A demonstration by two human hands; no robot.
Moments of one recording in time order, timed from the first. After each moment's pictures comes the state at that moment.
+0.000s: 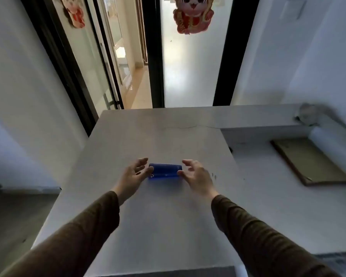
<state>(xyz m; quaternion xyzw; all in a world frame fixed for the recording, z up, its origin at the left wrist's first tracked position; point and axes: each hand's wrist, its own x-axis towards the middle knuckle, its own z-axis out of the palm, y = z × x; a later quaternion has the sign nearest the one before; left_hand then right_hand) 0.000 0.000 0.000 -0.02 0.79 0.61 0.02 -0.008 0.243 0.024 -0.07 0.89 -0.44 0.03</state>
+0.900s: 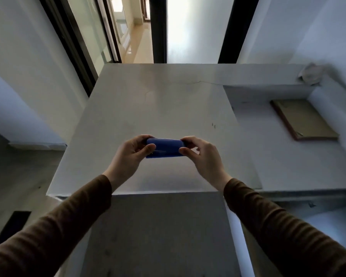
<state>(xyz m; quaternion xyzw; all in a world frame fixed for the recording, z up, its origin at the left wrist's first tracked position) 0.149 0.019 0.031 0.06 0.77 0.63 0.00 0.123 0.258 0.031 -0.18 0.89 -0.43 -0.02</state>
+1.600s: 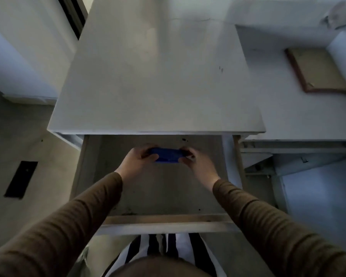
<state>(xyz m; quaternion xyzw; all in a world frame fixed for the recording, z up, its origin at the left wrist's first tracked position) 0.277 0.029 -0.091 -0.02 0.83 0.53 0.15 0.252 0.271 -0.095 -0.09 0.88 -0.44 0.17</state>
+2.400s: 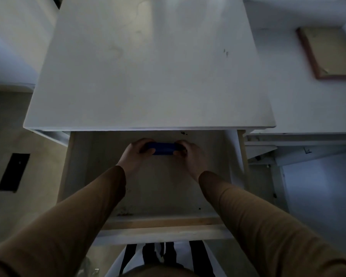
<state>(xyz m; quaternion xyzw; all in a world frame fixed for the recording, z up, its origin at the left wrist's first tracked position) 0.250 0.026 -0.148 -0.06 0.86 0.48 0.17 0.230 0.252 -0.150 -0.06 0.92 -0.36 0.16</state>
